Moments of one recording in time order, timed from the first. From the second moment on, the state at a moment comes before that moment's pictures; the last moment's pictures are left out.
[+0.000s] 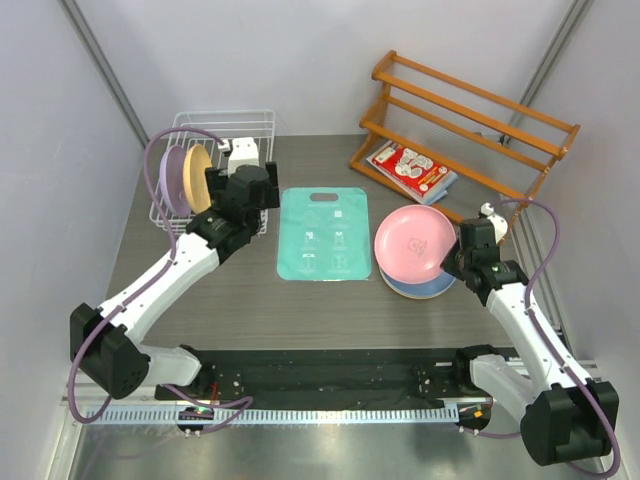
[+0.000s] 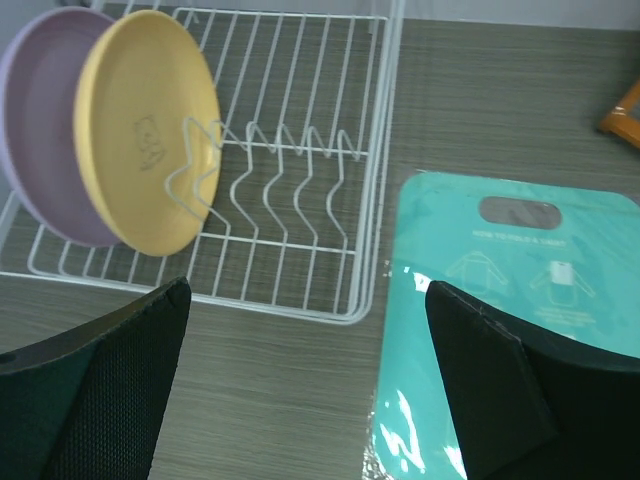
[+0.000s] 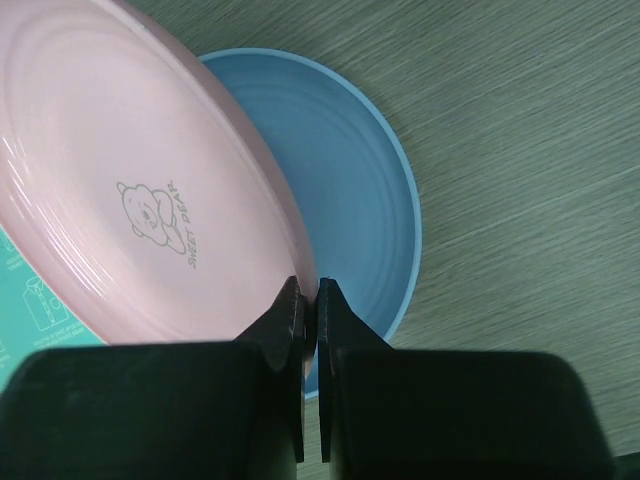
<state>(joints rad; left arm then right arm) -0.60 1.32 1.18 -0.32 -0.71 -0.26 0.13 0.93 0.67 -0.56 0.22 0.59</state>
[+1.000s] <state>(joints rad) -0.35 1.31 1.17 -0.32 -0.68 -0.23 0.13 0.90 0.70 -0.60 0.29 0.59</state>
